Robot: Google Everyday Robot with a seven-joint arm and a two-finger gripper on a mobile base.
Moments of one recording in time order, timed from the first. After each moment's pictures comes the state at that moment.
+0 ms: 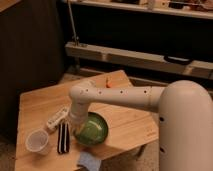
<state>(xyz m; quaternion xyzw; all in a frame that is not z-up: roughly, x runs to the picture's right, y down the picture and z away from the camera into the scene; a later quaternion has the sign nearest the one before) -0.153 0.255 0.712 -0.17 -0.48 -0.68 0.53</state>
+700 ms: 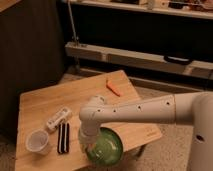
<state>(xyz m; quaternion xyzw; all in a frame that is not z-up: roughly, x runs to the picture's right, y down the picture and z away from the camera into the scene) -0.076 0.259 0.709 -0.20 -0.39 -0.67 0.60</state>
